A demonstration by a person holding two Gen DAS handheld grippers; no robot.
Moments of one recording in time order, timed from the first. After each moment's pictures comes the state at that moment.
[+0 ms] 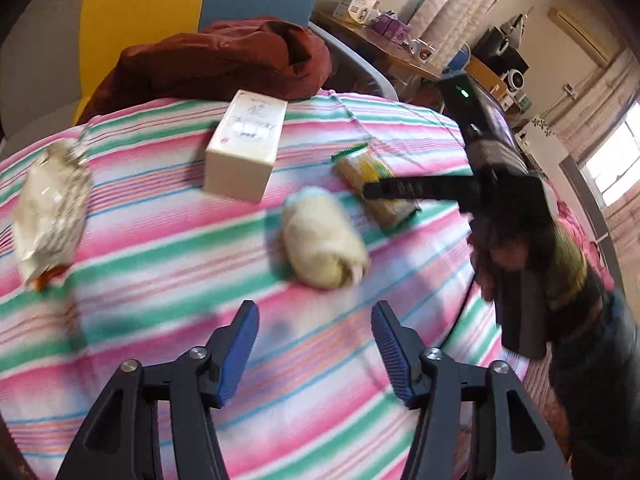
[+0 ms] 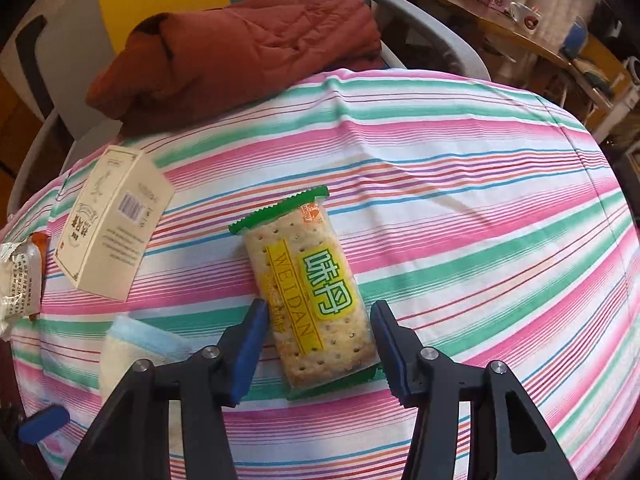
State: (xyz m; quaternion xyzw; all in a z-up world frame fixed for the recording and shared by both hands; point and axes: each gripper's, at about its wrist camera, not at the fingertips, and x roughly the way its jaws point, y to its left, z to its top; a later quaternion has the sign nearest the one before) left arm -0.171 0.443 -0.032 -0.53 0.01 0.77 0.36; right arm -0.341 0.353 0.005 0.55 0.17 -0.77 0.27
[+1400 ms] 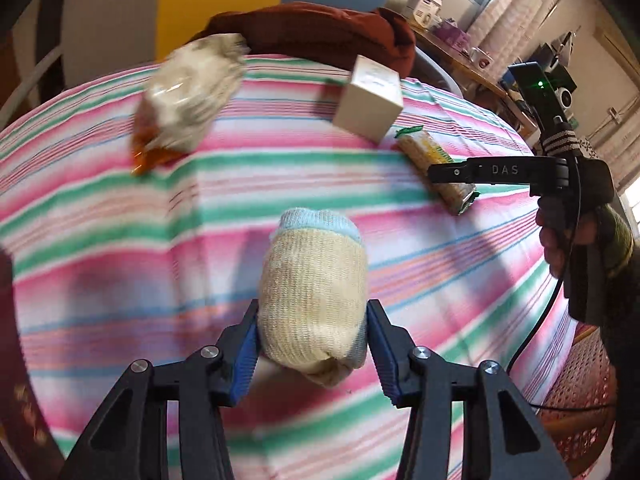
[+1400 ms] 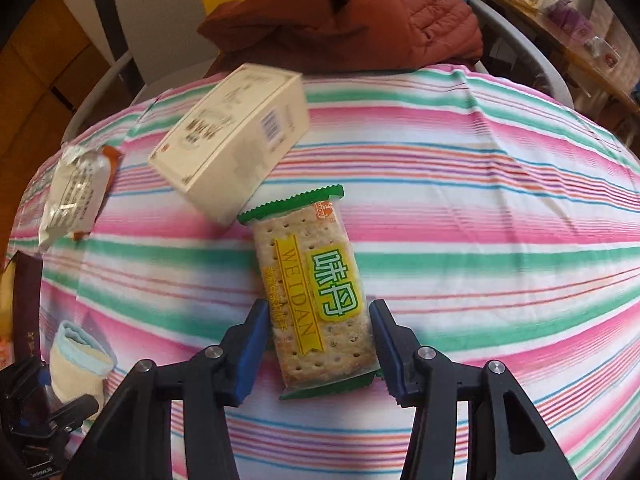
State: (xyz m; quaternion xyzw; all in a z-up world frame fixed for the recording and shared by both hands) left arm -0.129 0.329 -0.065 -0.54 0.01 0.80 0.27; right arm -0.263 0.324 0.006 0.55 0.20 -0.71 0.39
